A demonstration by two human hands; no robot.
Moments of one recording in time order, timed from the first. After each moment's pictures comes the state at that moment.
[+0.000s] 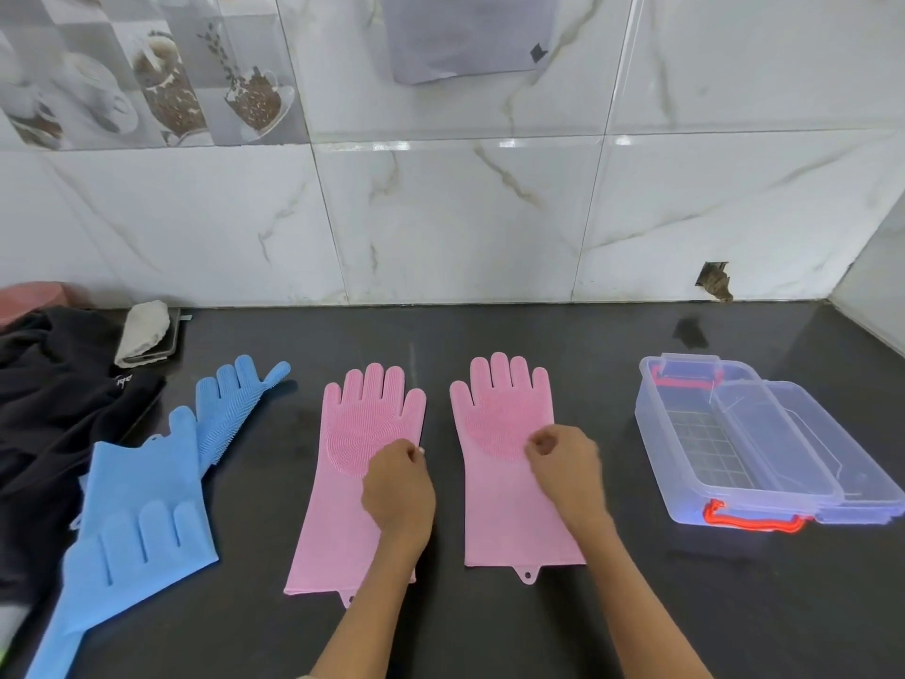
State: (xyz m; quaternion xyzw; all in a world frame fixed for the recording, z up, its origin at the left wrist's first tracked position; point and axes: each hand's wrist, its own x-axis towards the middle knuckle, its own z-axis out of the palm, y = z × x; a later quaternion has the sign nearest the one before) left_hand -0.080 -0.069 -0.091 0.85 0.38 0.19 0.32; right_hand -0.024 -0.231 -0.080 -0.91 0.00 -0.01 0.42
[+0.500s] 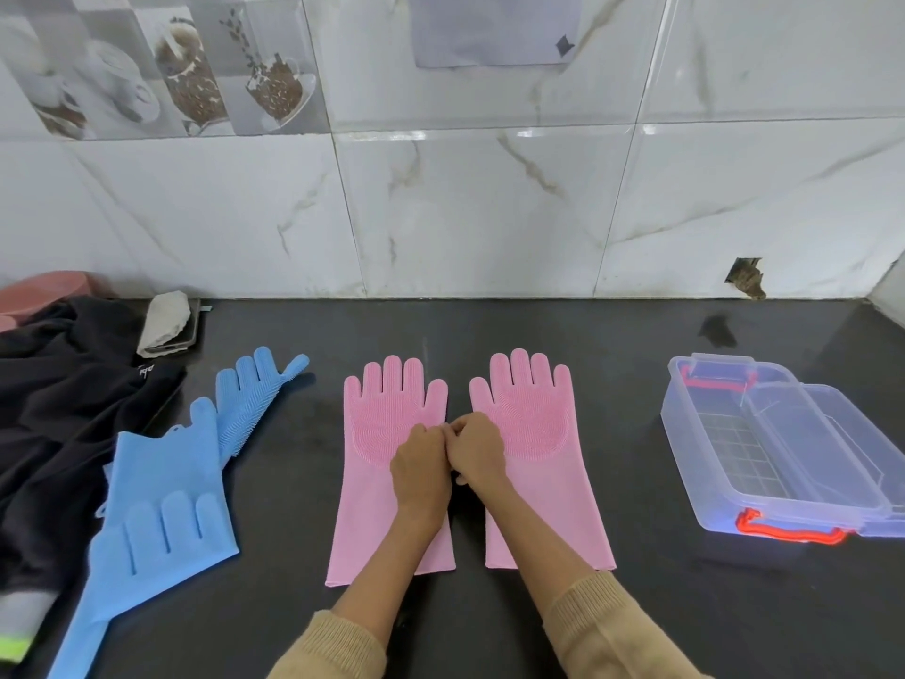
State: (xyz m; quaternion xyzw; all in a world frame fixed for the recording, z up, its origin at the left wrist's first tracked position) left_hand -0.059 -0.054 -0.101 0.95 0.24 0.11 0.16; right_hand -0.021 -0.110 -0.087 -0.88 -0.05 0.11 0.45
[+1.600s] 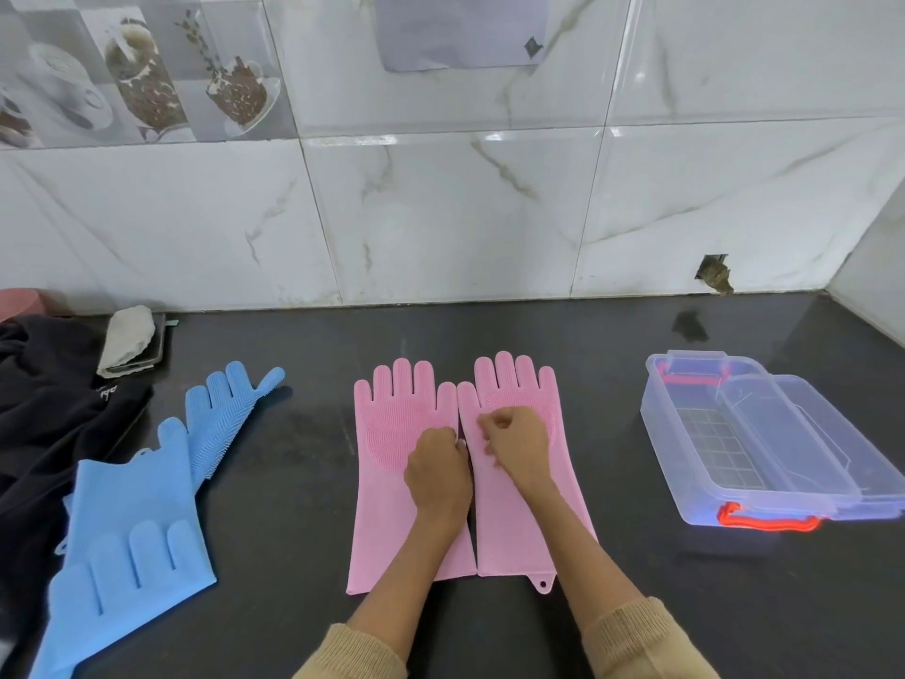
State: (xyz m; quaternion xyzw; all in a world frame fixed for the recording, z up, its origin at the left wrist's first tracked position) left_hand -0.042 -0.085 -0.100 0.91 0.26 0.15 0.27; right_hand 0.008 -0.168 -0.091 -0.85 -0.01 0.04 0.52
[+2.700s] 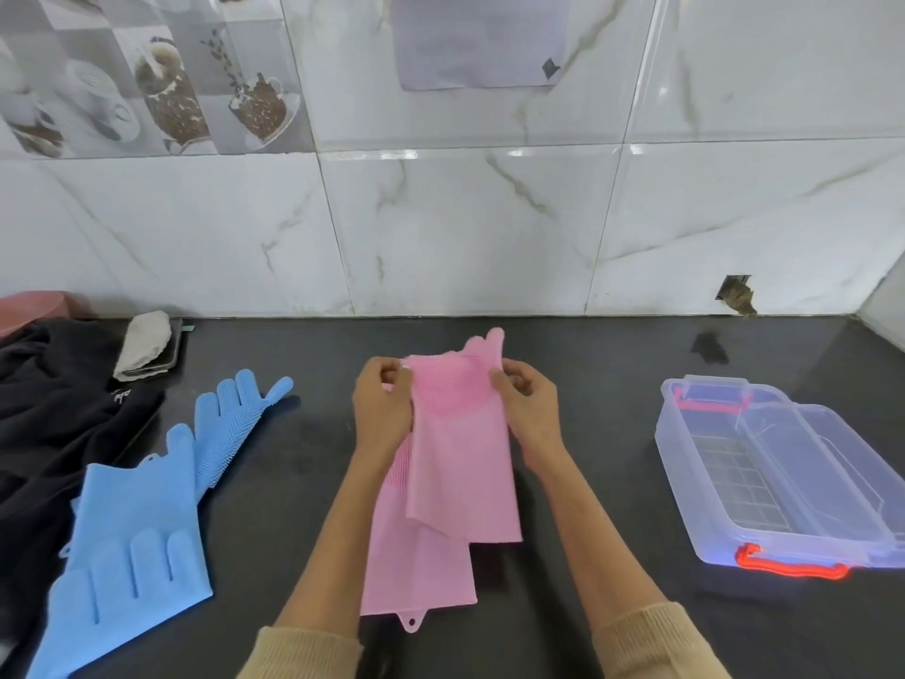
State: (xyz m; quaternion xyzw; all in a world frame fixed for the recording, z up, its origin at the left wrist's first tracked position) left_hand -0.019 -0.015 -0.023 0.74 0.22 0.27 0.57; right_hand 0.038 -0.163 -0.046 -0.69 -0.03 0.02 0.72
